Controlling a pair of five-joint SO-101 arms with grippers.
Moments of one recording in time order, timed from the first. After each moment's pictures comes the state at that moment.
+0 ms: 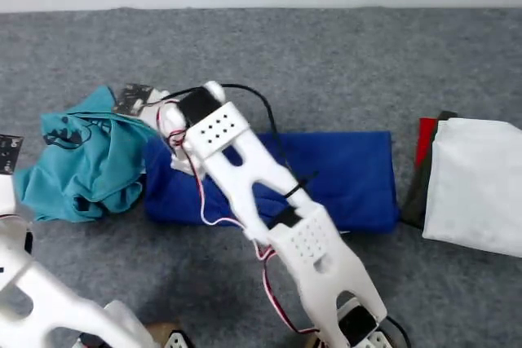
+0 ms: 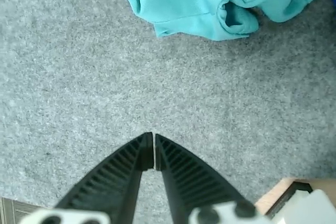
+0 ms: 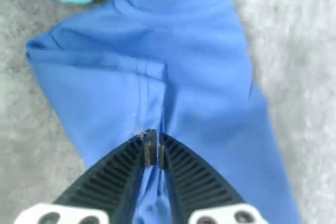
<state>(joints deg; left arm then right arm) -56.1 -39.9 29.1 93.9 -43.5 -42.8 47.6 -58.5 100.5 27.2</state>
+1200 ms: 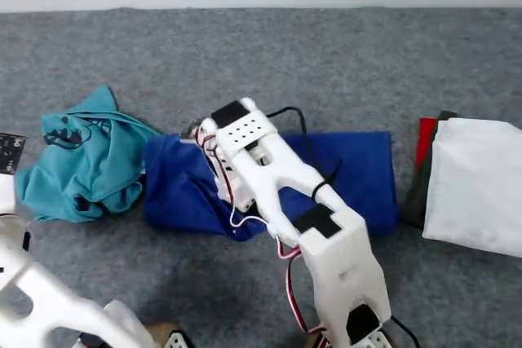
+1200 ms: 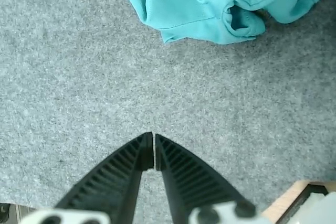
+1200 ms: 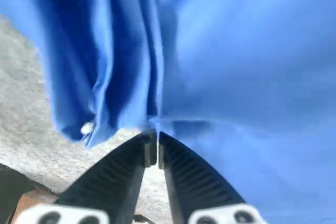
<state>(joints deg) -56.1 -39.9 29.1 92.1 -46.1 -37.5 32.8 -20.6 100.5 17.9</state>
